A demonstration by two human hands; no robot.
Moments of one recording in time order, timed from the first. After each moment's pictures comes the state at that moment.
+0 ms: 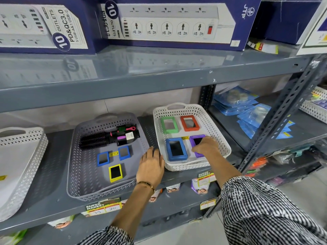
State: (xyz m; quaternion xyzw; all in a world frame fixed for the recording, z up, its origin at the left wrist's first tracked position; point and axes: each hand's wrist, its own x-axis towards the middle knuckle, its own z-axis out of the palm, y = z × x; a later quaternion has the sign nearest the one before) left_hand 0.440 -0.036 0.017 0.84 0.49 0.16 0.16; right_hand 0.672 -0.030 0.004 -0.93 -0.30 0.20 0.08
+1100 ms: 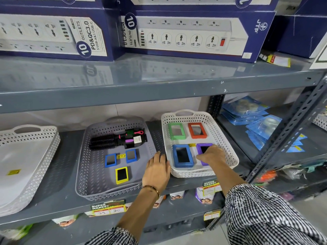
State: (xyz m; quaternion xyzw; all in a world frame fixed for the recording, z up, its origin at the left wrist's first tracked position) left_hand 0.440 -0.039 0.021 0.84 0.49 0.17 0.17; right_hand 0.664 -0.036 0.008 -0.94 -0.29 0.18 0.07
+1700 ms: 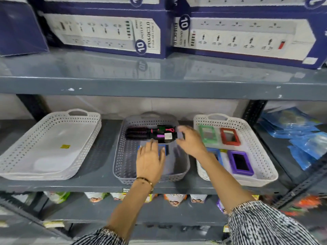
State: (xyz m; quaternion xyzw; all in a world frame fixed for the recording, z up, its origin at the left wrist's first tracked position) left_hand 0.344 -0.020 0.049 0.76 0.59 0.27 0.07; right_hand 0.502 0.014 0.081 -0.69 -0.65 0.16 0.27
